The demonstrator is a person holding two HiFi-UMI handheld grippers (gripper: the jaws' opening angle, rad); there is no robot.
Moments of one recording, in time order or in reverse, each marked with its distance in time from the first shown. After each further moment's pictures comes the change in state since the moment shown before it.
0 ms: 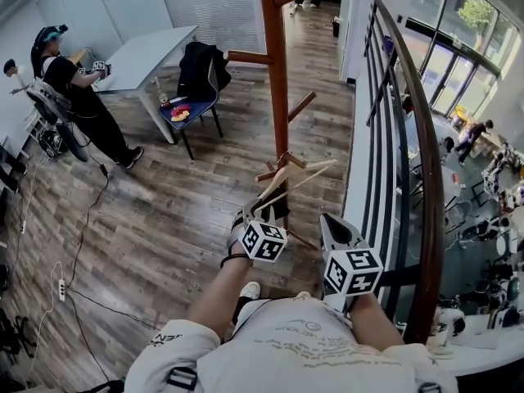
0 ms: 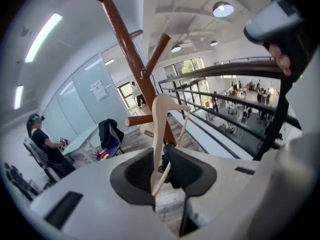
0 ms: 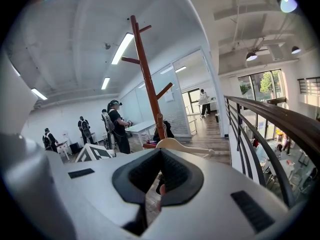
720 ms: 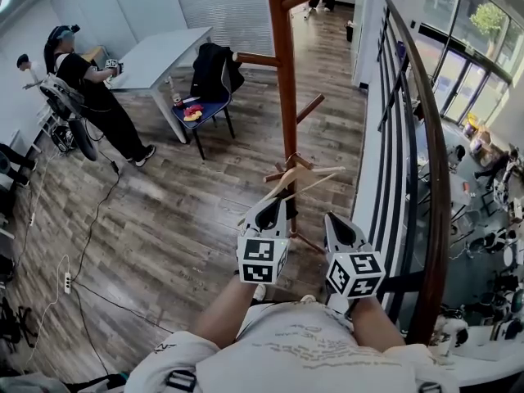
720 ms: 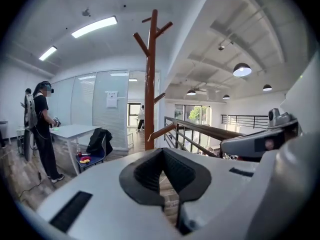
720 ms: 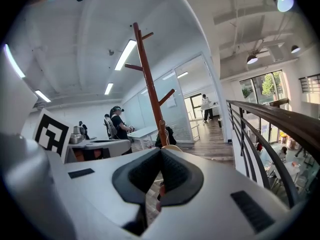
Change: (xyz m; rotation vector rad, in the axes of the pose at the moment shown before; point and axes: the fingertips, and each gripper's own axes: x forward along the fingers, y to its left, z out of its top) left arm -0.114 0.016 0.097 -0.404 -0.393 -0.067; right arm 0.000 0.007 0.014 -0.013 -0.072 0.024
